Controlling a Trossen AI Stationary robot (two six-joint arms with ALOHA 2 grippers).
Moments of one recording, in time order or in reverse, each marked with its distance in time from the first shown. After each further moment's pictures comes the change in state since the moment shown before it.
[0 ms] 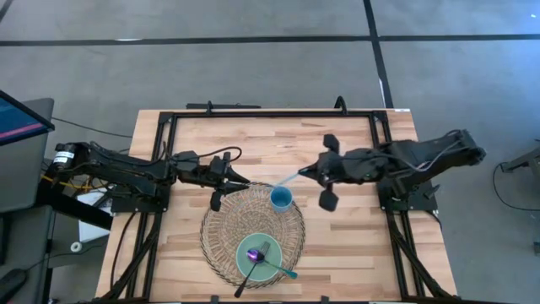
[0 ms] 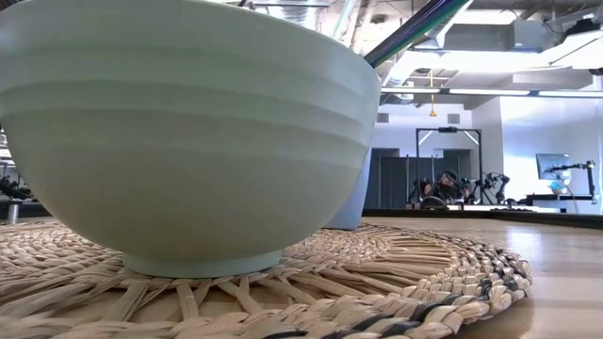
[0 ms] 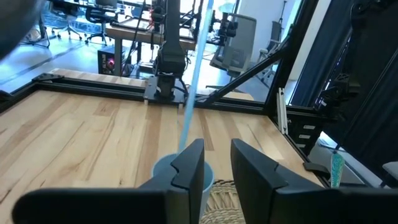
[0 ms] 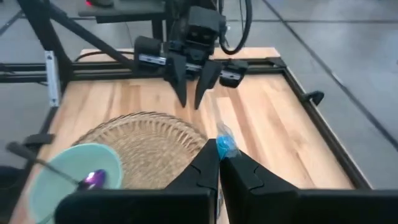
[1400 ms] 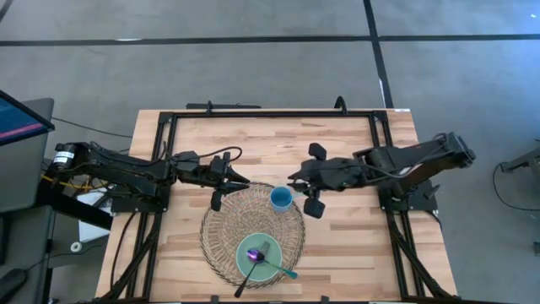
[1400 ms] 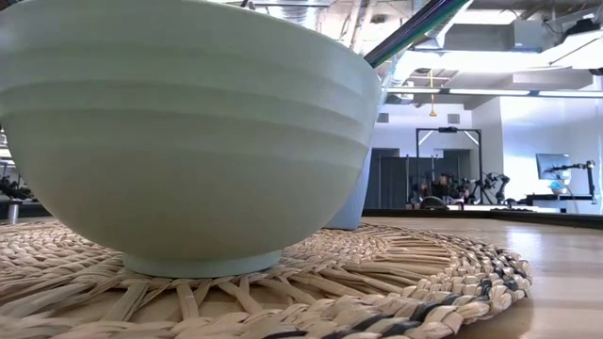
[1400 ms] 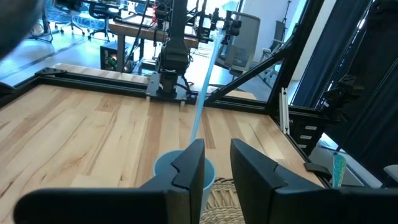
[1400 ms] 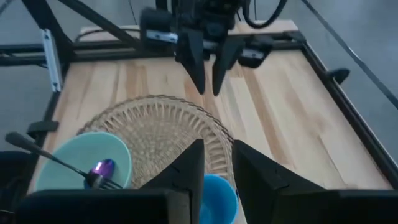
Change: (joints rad) left arm 0.000 0.001 0.000 -0.010 -0.011 -0.019; right arm -0.006 0.134 0.059 -0.023 -0.052 0.060
